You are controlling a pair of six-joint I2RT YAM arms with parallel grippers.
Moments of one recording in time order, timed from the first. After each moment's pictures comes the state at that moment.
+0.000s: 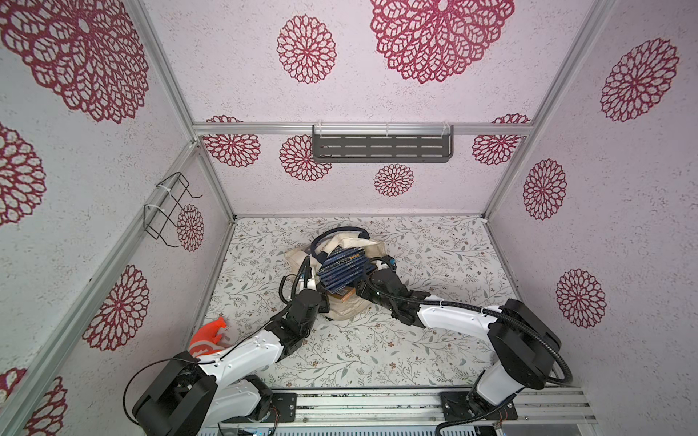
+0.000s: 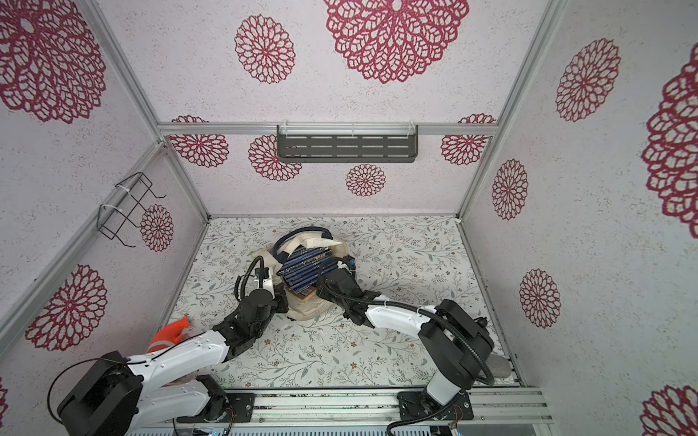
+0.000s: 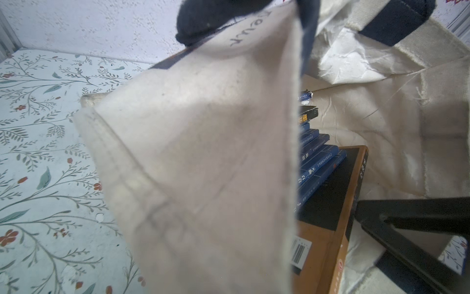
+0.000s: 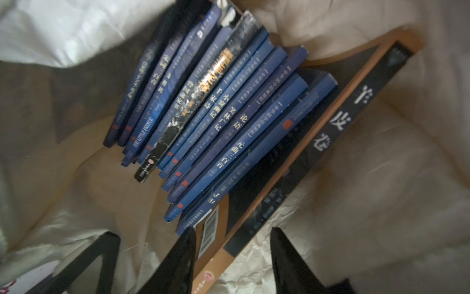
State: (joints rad) left arm -0.68 1.19 0.43 0.31 -0.46 -0.41; right arm 0.87 1.63 0.91 0.12 0.17 1.04
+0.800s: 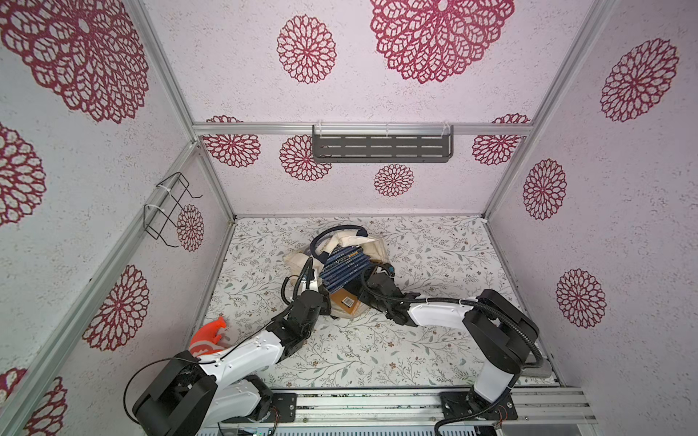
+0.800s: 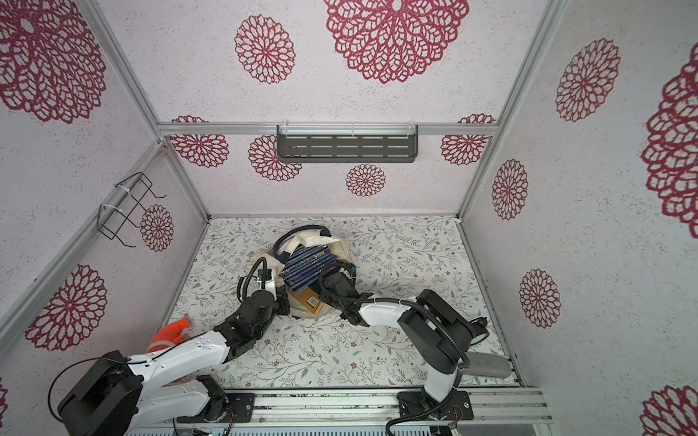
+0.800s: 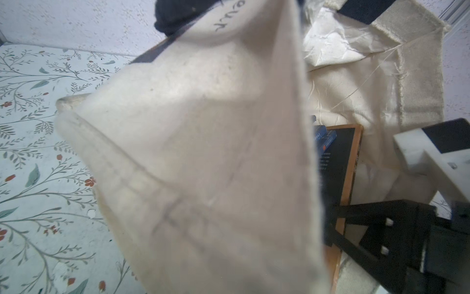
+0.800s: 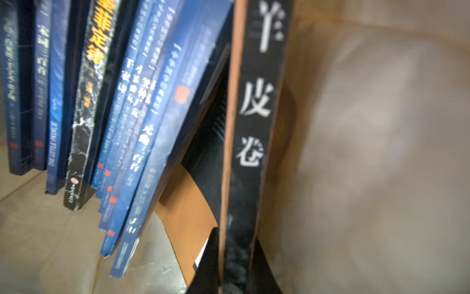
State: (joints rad) left arm -0.70 1.19 0.44 0.29 -0.46 -0.40; right arm 0.86 1.73 0.88 0.17 0.17 1.13
